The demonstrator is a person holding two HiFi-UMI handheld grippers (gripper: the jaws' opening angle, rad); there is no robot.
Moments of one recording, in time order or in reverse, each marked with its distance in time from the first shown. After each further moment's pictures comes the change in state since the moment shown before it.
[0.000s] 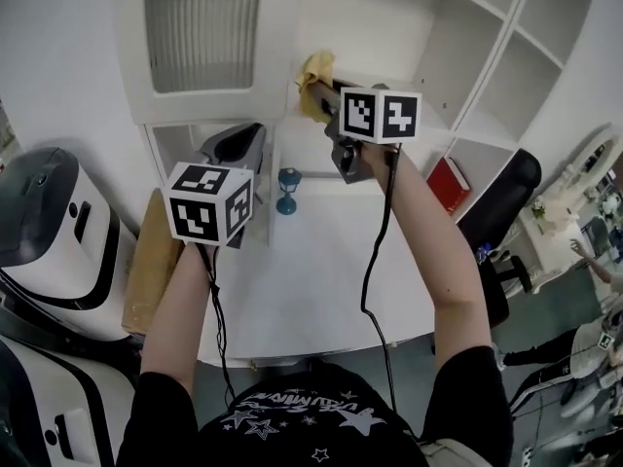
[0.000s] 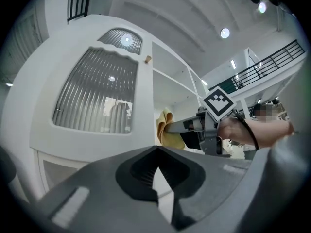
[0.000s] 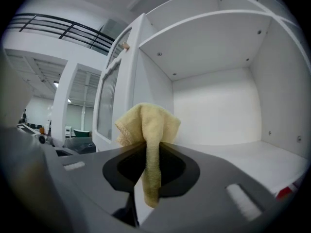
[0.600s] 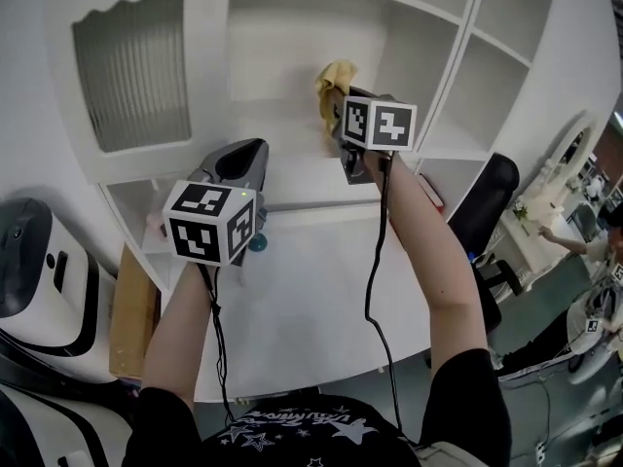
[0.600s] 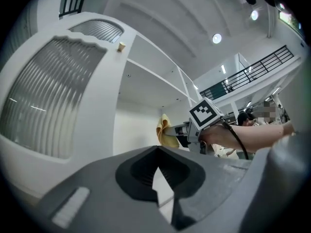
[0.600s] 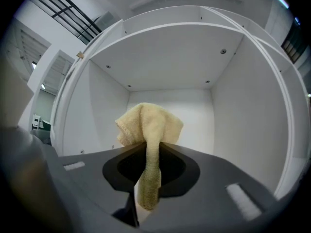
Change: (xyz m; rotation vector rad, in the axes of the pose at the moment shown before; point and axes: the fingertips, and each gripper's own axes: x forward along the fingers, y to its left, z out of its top) left arm 0.083 -0.051 0.035 0.022 -0.057 -0.111; right arm -0.029 -0.155 0.041 -0.074 -0.068 -0.335
